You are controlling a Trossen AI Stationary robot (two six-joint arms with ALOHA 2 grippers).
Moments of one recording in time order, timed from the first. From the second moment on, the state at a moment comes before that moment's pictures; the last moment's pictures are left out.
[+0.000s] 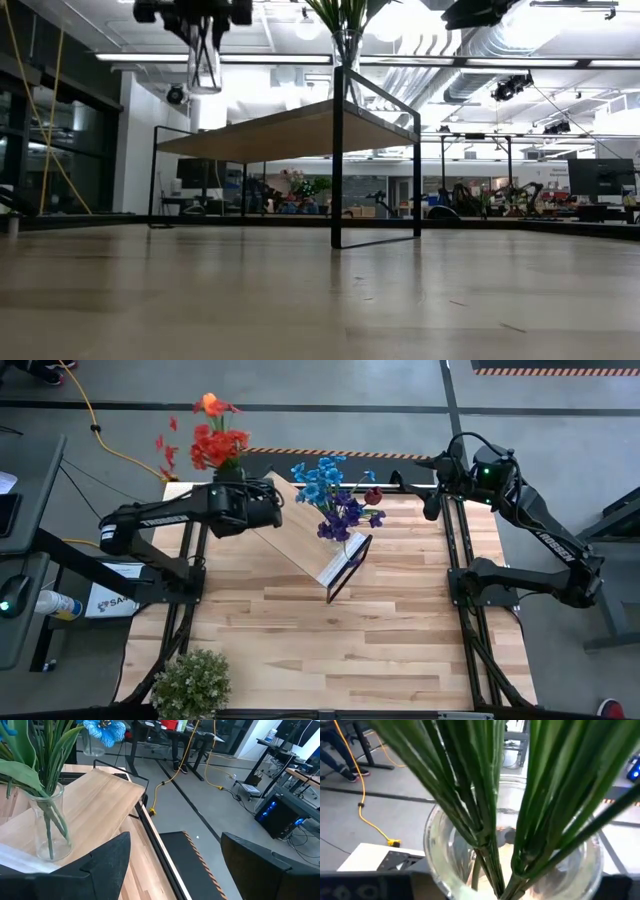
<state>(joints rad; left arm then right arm) 0.16 1.43 1.52 -1.42 -1.24 -1.42 -0.74 0.89 1.13 -0.51 -0.22 -0.34</state>
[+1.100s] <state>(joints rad) 0.35 1.43 1.10 -0.51 -1.09 -0.86 -0.74 0.87 1.13 -0.53 -0.22 -0.29</state>
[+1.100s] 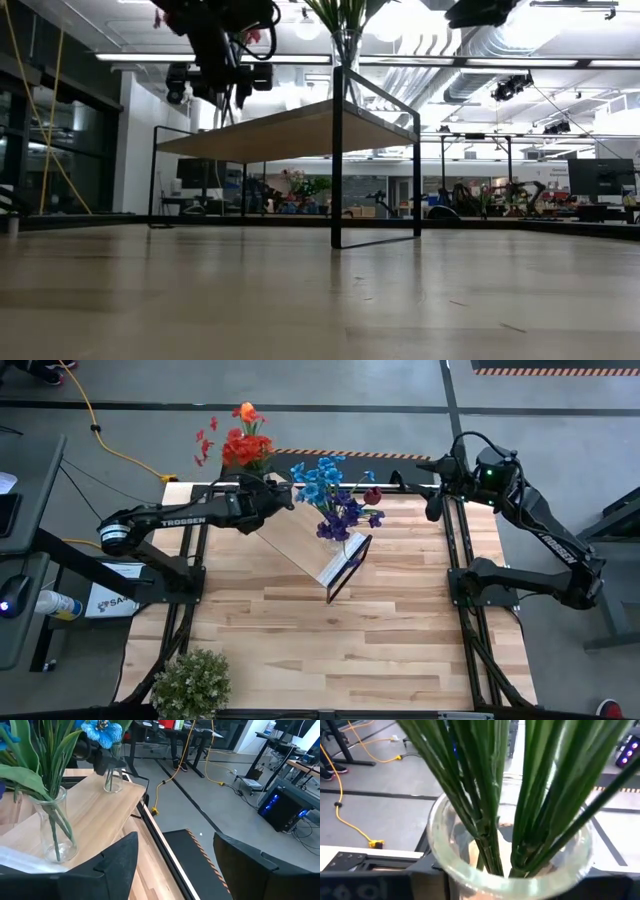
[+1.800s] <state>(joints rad) 0.32 1.43 1.10 -0.52 -1.03 -0.86 -0.74 0.84 1.13 -0.53 -0.21 -0.29</state>
